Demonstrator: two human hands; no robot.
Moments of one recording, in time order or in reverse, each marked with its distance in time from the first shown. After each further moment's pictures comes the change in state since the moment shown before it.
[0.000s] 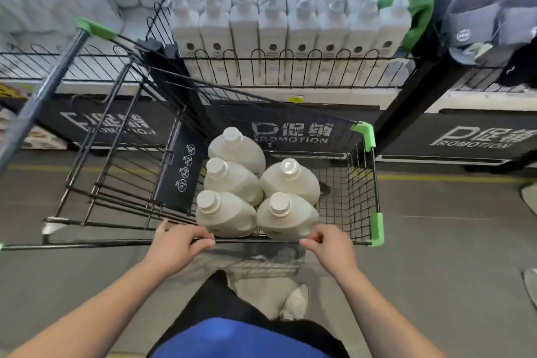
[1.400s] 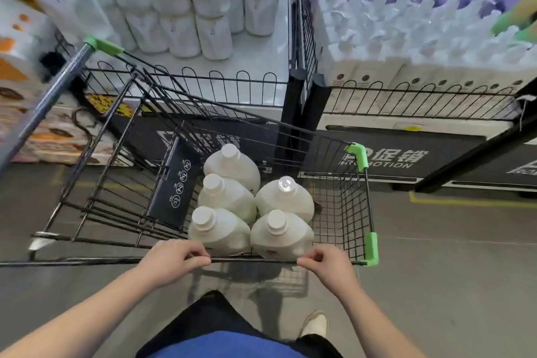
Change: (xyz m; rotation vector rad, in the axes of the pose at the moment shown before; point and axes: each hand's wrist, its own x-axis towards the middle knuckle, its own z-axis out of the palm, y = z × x) left_hand -0.005 -0.439 -0.144 0.030 -0.141 0.098; right_hand -0.022 -0.355 0.258 0.044 -0.040 -0.036
